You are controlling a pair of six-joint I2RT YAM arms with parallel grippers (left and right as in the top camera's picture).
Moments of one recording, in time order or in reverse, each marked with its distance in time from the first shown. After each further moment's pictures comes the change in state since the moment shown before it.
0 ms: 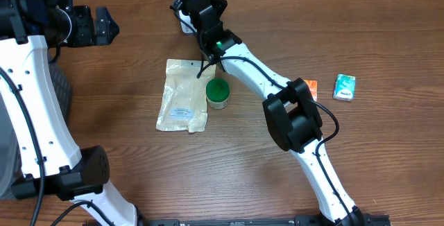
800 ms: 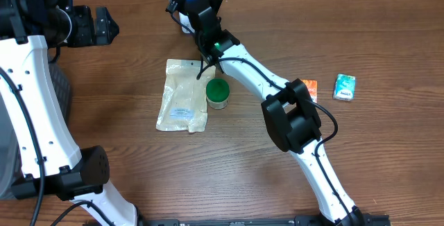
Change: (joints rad) left arm 0.000 0.000 0.000 0.000 0.000 0.000; right arm 0.013 0.000 0.000 0.090 0.010 -0.184
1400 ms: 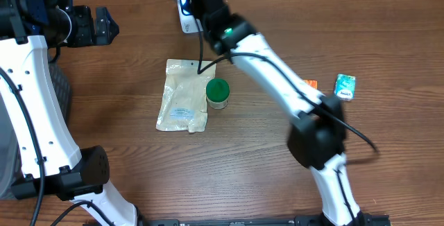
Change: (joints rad) left arm 0.000 0.000 0.000 0.000 0.000 0.000; right arm 0.004 -0.306 0.000 -0.403 -0.234 0.532
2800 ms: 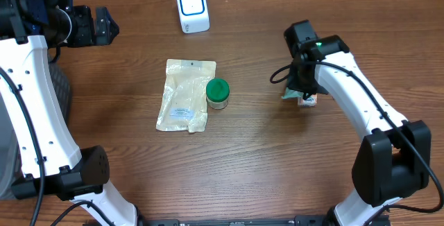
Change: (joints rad) left arm 0.000 0.000 0.000 0.000 0.000 0.000; right arm -0.351 -0.434 -0.731 -0.827 -0.066 1.085
